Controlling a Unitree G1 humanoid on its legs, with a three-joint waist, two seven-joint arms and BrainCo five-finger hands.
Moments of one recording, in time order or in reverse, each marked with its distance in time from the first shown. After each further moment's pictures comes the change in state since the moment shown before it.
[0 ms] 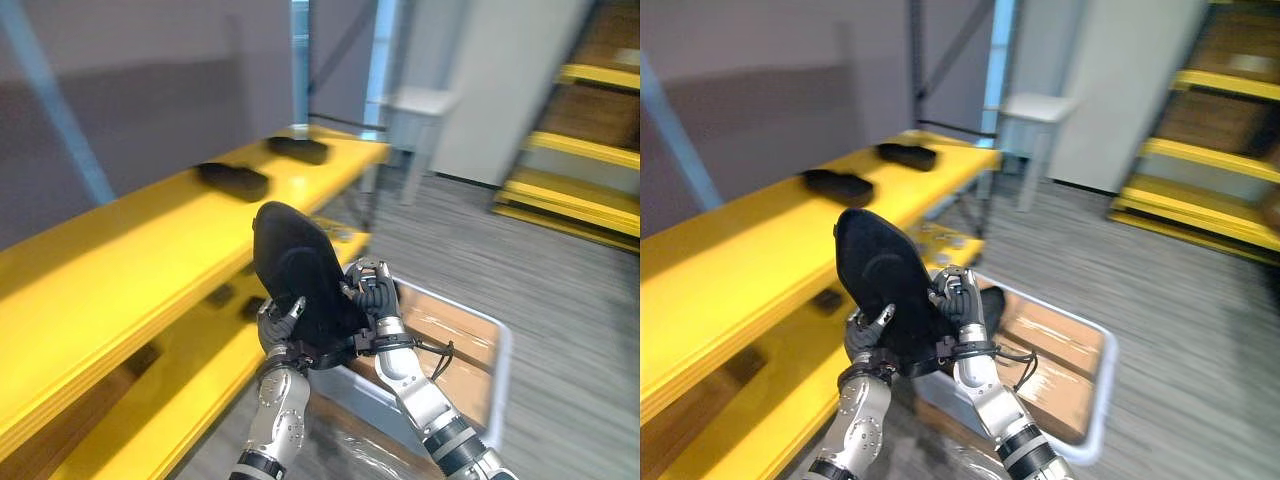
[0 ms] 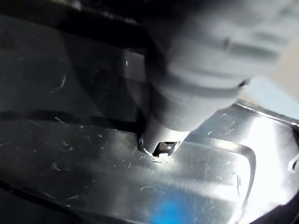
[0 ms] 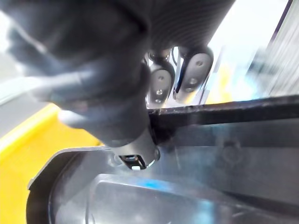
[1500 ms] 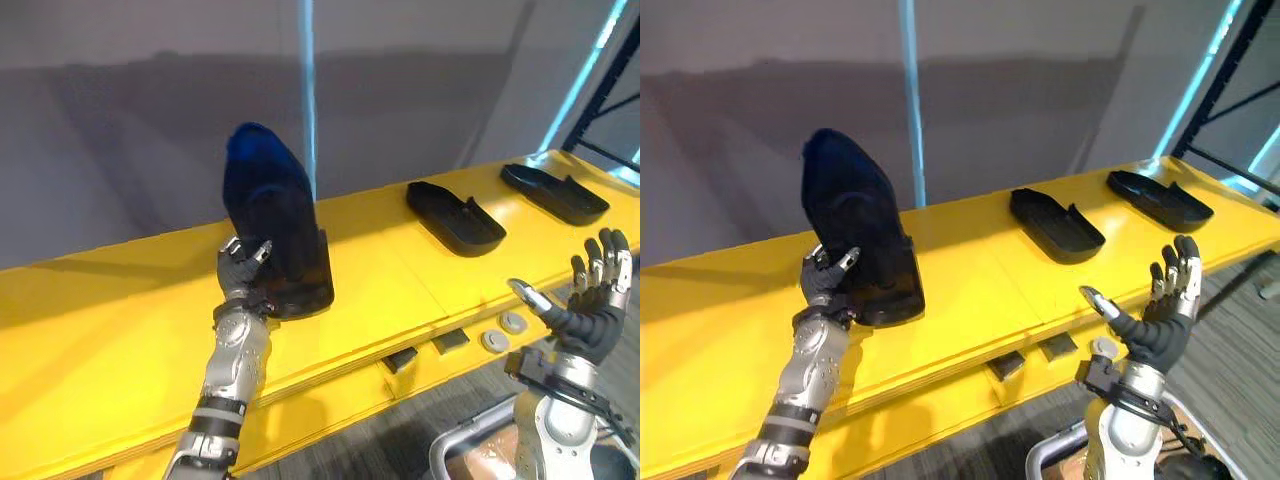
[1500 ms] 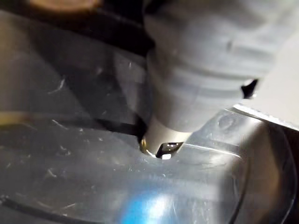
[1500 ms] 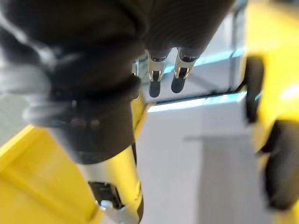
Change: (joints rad) left arm -0.413 0.189 0.186 0.260 -0.061 0.183 -0.062; right arm 0.590 -0.023 -0.668 -0.710 0.229 0.004 0.141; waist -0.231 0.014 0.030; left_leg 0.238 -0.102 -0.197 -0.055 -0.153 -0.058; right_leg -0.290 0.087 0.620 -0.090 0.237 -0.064
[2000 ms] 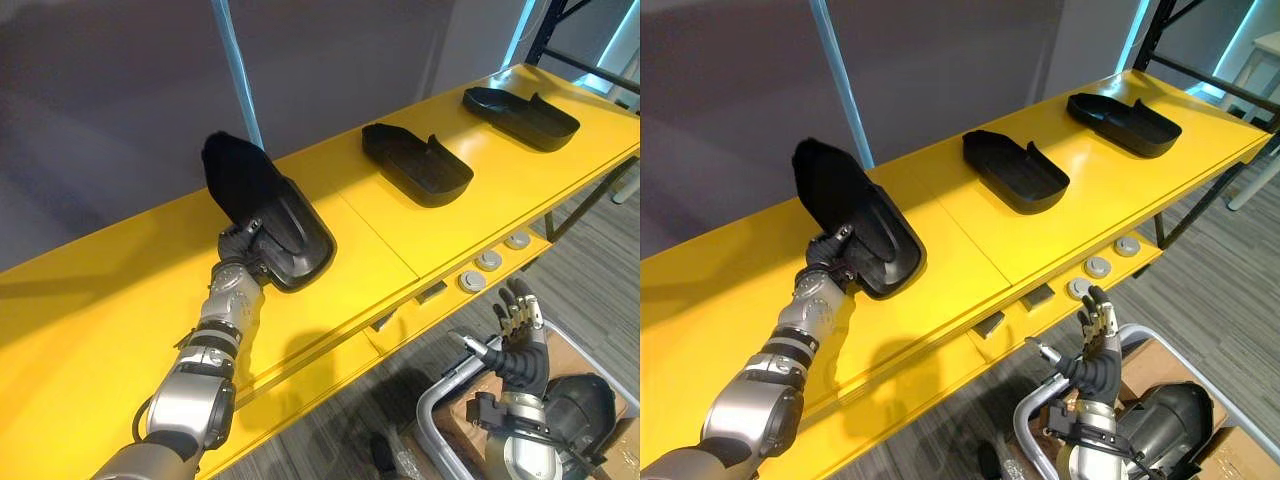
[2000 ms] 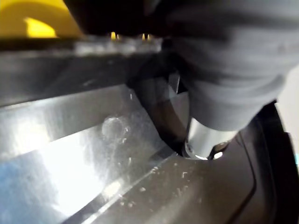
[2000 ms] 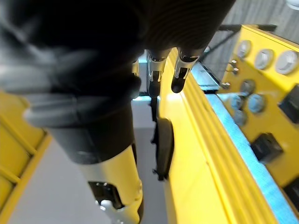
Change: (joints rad) left arm -0.417 0.167 0.016 0.618 -0.033 0.123 -0.067; right arm 0.167 -0.002 0.237 0.018 0.000 0.028 0.104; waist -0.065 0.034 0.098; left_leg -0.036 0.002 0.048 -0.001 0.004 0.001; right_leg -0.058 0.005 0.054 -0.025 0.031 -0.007
